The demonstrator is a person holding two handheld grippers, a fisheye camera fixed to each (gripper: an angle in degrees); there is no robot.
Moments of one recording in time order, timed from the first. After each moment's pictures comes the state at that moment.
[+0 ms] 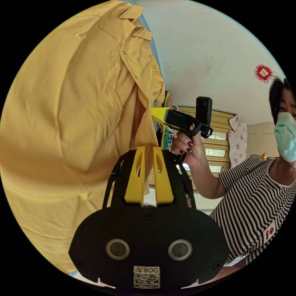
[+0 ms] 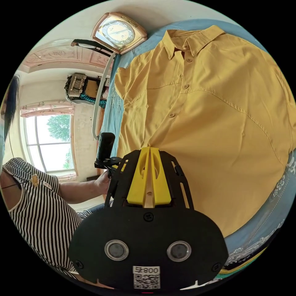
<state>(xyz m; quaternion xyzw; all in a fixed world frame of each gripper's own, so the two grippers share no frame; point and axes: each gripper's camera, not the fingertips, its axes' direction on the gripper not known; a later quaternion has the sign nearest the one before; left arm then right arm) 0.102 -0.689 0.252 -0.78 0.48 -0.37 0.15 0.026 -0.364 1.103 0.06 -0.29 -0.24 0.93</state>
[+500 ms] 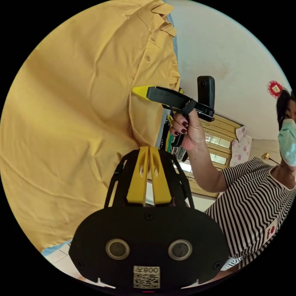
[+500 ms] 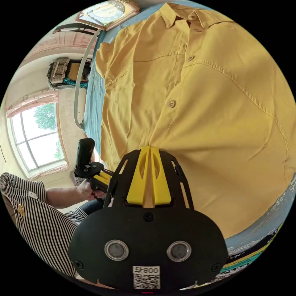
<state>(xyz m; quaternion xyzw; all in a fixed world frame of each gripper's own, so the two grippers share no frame) 0.050 -0.687 0.243 -0.83 0.42 -0.36 0.10 0.001 -0.392 1.114 -0.03 -0.21 -0.25 0.94</state>
